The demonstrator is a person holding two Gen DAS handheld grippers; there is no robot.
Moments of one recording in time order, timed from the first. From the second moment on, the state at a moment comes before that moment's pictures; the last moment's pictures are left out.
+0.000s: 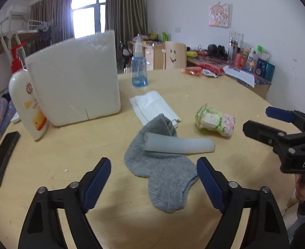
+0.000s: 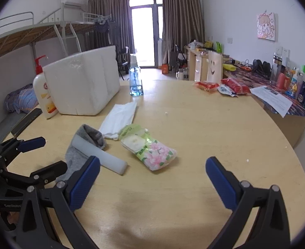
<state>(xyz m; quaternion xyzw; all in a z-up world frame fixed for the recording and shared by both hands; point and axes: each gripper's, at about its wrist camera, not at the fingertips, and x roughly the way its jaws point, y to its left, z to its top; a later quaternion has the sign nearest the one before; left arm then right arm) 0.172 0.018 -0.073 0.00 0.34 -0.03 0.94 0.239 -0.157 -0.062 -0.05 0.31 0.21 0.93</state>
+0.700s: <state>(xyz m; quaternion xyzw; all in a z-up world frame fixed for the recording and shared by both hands) 0.202 0.011 -0.096 0.02 0.42 -0.05 0.91 0.281 -0.136 -0.075 -0.08 0.38 0.23 0.89</state>
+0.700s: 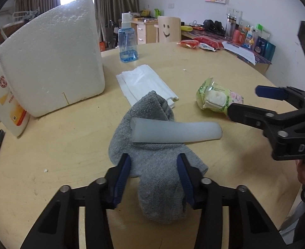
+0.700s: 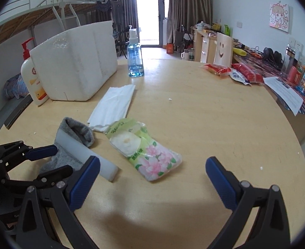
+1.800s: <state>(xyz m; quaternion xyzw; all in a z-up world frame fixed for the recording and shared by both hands) 0.199 0.017 -0.093 -0.01 0.41 -0.07 0.91 0.297 -0.125 -0.091 -0.11 0.40 0.26 0.87</state>
